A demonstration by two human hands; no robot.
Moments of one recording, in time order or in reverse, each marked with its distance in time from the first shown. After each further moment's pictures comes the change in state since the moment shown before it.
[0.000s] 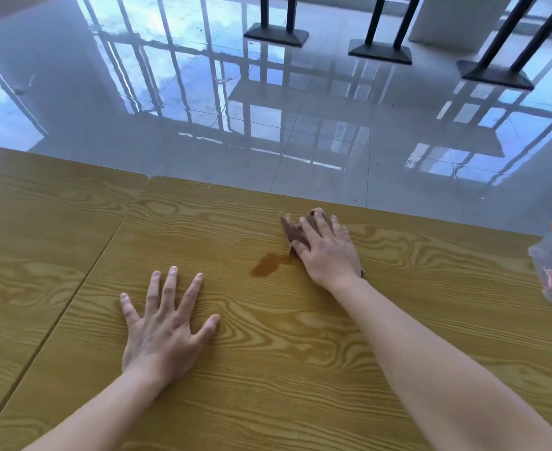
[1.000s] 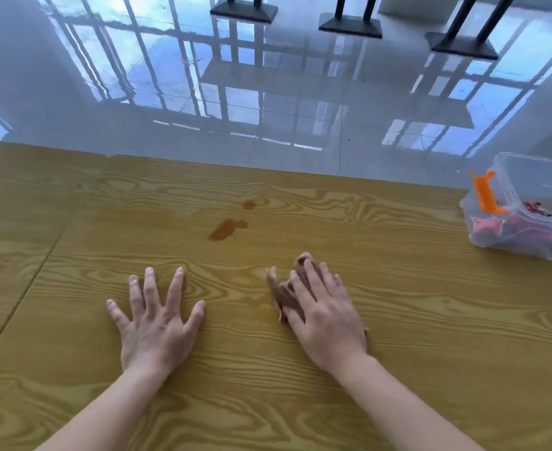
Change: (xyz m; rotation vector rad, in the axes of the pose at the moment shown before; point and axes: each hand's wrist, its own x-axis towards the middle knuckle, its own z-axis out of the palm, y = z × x) left_hand -0.062 0.058 0.014 -0.069 0.004 -0.129; right_hand -0.205 0.048 0.031 -0.059 0.087 -0.084
